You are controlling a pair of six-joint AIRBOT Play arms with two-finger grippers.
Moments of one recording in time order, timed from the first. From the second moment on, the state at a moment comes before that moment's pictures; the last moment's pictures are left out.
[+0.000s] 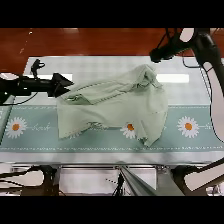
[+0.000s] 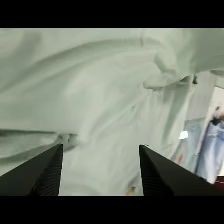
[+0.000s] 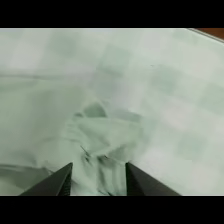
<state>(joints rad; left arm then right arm) 0.22 -1.48 1.06 0.52 -1.14 -1.22 0.13 -1.74 1.89 -1.52 1.17 1.38</state>
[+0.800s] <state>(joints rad) 0.47 -1.24 0.78 1.13 -1.45 -1.36 -0.40 -1.51 1.67 -1.41 1.60 1.37</state>
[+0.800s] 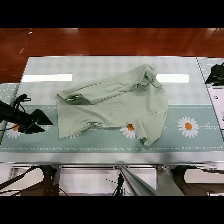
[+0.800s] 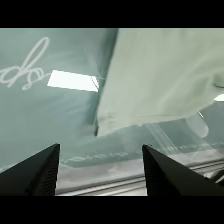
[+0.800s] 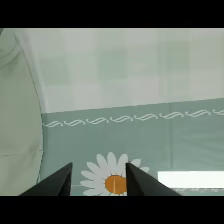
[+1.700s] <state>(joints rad) 0.30 -1.53 0.77 0.90 -1.32 -1.20 -0.43 -1.49 1.52 -1.33 1.61 1.34</state>
